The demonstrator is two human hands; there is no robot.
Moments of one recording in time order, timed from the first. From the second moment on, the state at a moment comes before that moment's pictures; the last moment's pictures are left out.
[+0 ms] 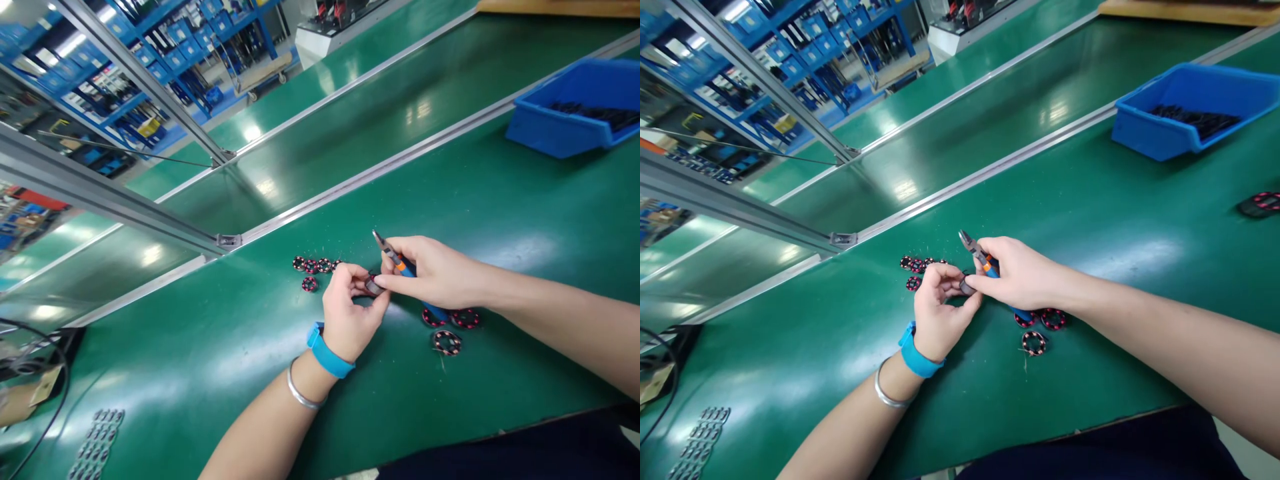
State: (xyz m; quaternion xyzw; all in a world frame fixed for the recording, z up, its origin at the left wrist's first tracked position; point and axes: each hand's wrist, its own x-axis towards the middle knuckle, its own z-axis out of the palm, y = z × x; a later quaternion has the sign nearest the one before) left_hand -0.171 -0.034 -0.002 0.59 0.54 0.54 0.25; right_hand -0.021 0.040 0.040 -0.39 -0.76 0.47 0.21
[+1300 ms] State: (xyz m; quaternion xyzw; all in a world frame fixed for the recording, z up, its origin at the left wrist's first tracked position) left_hand -0.178 -0.035 0.003 0.75 0.47 0.47 -0.01; right_hand -0.014 0.045 0.043 -0.37 -0.73 0.52 0.26
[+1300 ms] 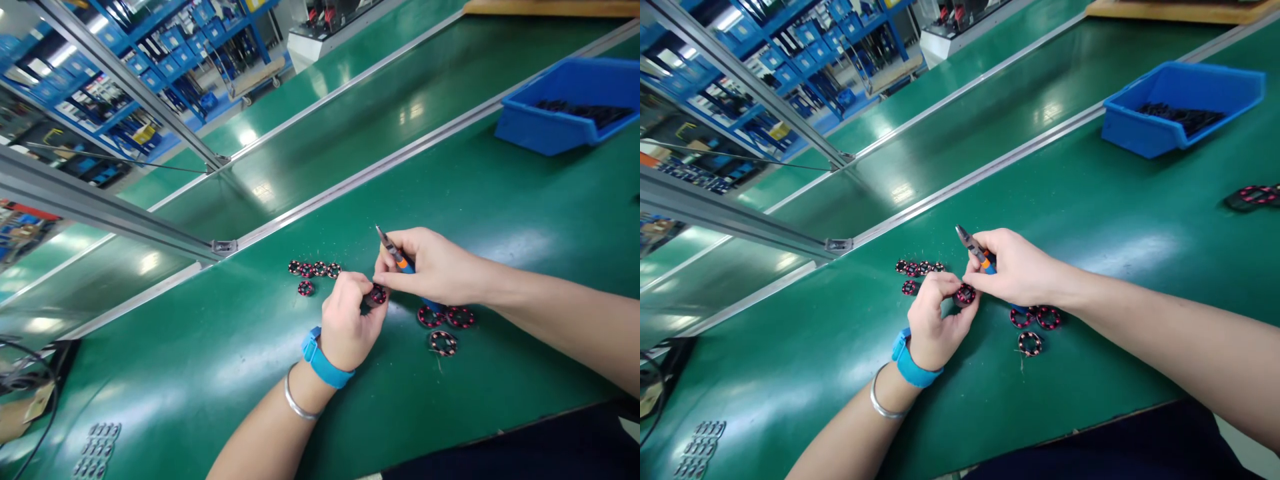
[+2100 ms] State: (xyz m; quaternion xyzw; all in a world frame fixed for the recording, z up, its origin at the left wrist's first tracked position) left_hand -0.179 -0.033 0.003 0.71 0.49 0.50 0.05; right_hand -0.008 0.053 0.047 -0.38 -0.70 0.55 0.25
